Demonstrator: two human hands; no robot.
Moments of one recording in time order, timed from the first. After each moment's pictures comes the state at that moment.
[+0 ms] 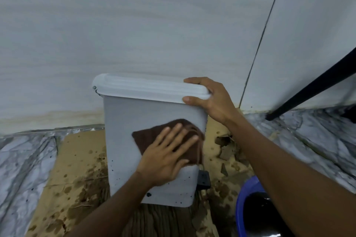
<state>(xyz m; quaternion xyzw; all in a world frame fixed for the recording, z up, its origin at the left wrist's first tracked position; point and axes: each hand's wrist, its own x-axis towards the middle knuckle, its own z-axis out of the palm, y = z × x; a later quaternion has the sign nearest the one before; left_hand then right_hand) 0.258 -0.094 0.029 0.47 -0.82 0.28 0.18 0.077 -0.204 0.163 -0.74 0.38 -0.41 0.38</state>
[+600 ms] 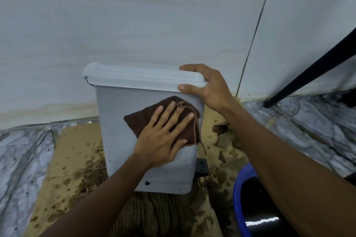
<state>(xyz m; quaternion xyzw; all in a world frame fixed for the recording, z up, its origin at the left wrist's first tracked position) 0.254 -0.102 0.048 0.47 -0.82 0.28 0.20 0.077 -0.201 0.159 -0.73 0.37 -0.43 0.38</state>
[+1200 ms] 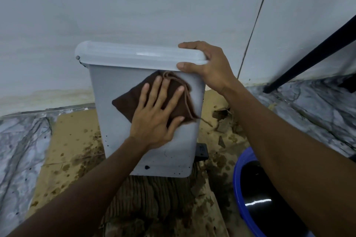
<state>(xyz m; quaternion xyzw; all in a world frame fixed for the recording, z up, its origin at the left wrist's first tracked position) 0.262 -0.107 0.047 0.52 -0.77 0.27 0.24 0.082 -0.202 0.159 -0.71 0.38 -0.45 0.38</state>
